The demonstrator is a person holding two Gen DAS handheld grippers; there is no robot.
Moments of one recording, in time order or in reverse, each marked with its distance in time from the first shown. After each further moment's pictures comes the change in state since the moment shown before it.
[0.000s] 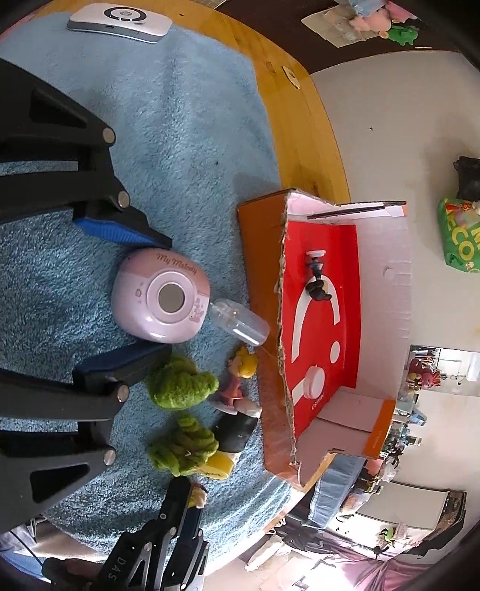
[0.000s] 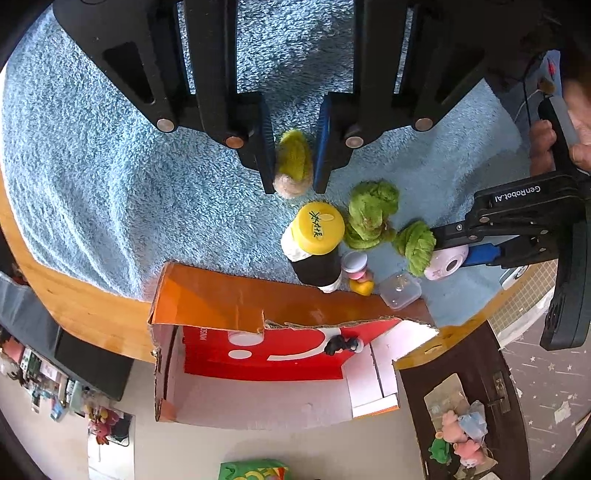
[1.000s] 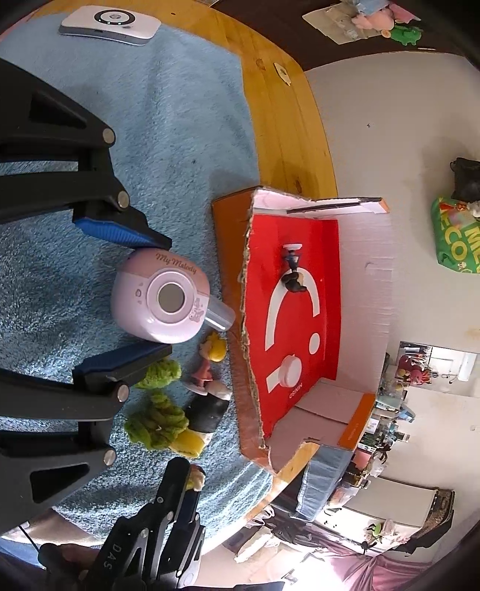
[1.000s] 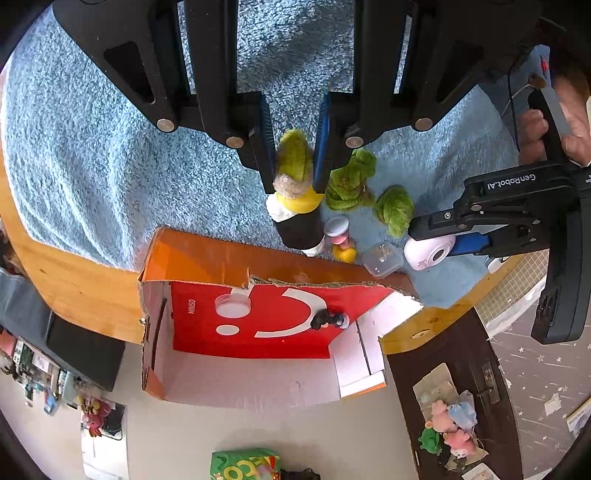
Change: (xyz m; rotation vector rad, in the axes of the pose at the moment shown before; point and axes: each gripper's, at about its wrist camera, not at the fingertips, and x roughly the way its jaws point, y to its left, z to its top) left arm -0.017 -0.002 0.016 -0.020 -0.031 -0.036; right arm -0.007 0.004 0.022 -0.007 -0.037 0.037
